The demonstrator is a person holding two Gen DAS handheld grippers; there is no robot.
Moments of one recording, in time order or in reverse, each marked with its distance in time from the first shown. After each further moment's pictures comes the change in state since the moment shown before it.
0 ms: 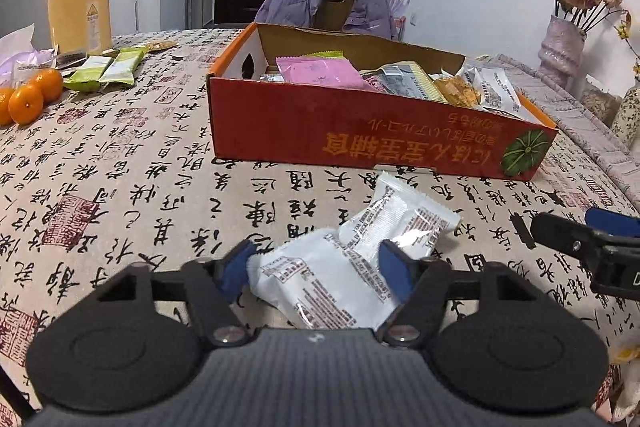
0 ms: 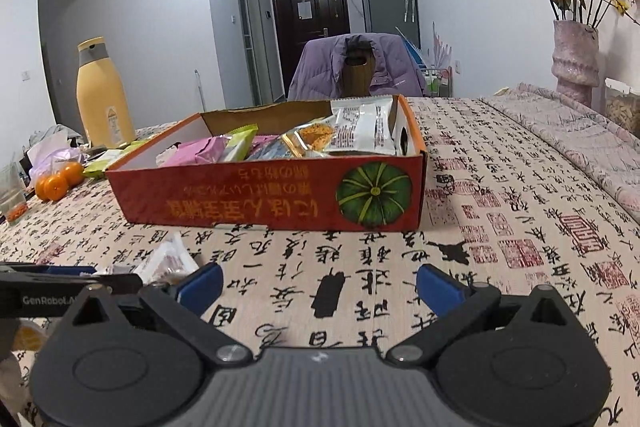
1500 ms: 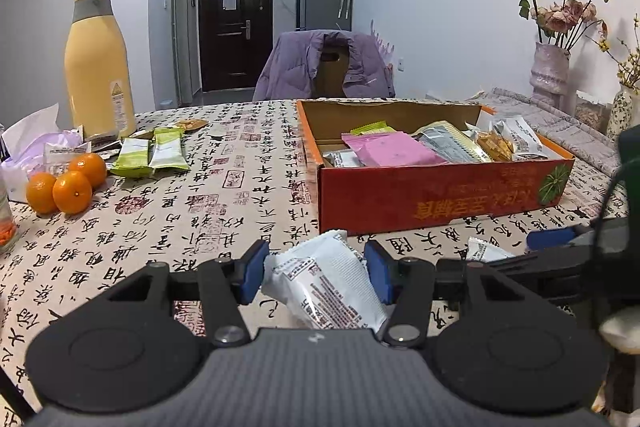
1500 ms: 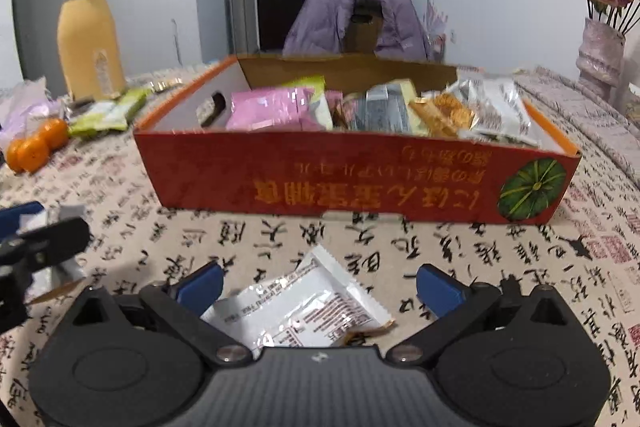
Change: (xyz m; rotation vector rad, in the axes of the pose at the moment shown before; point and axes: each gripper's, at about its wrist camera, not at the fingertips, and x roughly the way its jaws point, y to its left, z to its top) left arm -0.033 0.084 0.022 0.135 -0.185 -0.013; right arm 0.080 0.136 0.014 -0.035 0.163 -0.138
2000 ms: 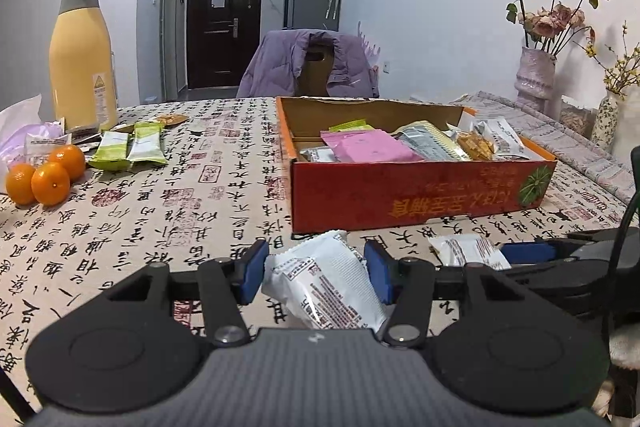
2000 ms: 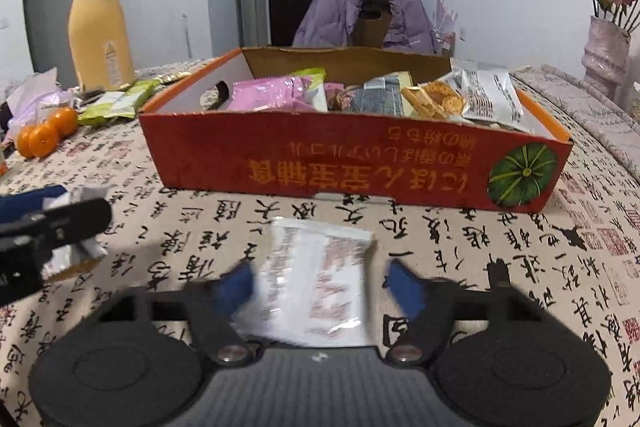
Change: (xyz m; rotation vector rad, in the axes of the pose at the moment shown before) left arm 0.003 -0.010 -0.004 -0.020 -0.002 -0.050; right arm -0.015 -0.015 -0.011 -0.023 -0.012 0.053
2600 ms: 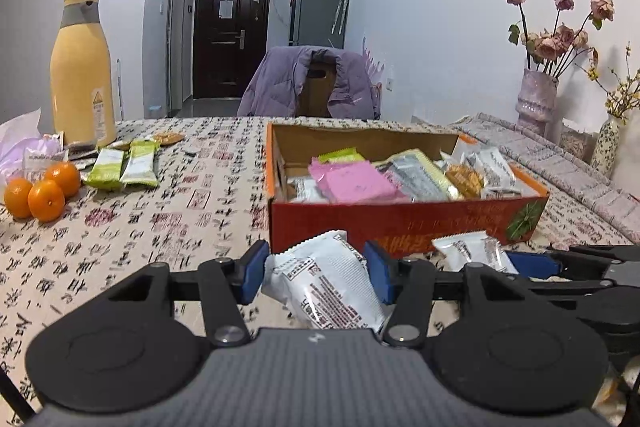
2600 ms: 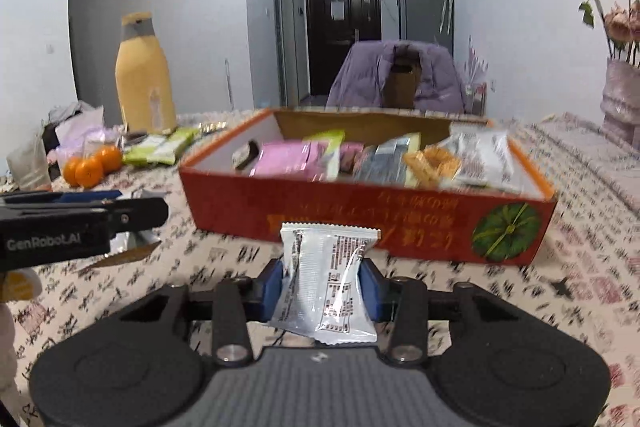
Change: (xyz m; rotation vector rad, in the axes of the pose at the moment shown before) left arm -0.002 -0.019 0.023 -0.030 -0.049 0.011; right arm -0.039 -0.029 0.007 -0.044 -0.174 0.109
